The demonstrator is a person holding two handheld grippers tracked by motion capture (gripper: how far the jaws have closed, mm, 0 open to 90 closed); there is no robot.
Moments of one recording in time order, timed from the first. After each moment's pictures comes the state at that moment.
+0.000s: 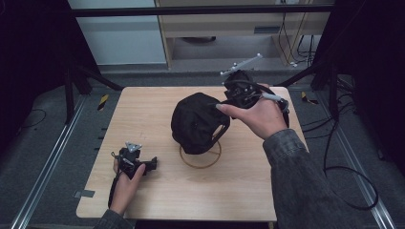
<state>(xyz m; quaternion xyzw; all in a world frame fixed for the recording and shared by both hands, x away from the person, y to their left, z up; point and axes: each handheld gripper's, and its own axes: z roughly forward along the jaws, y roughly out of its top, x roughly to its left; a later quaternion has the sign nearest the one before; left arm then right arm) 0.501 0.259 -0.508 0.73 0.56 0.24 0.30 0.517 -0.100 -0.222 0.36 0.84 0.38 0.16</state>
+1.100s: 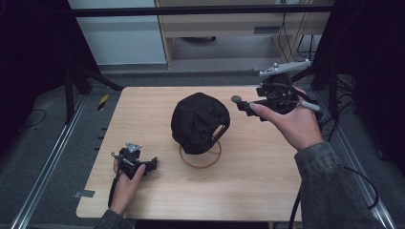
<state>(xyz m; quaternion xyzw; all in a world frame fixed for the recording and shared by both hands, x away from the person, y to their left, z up) 0.500 0.259 -0.508 0.73 0.56 0.24 0.30 0.493 -0.167 -0.218 0.40 0.79 0.41 0.20</state>
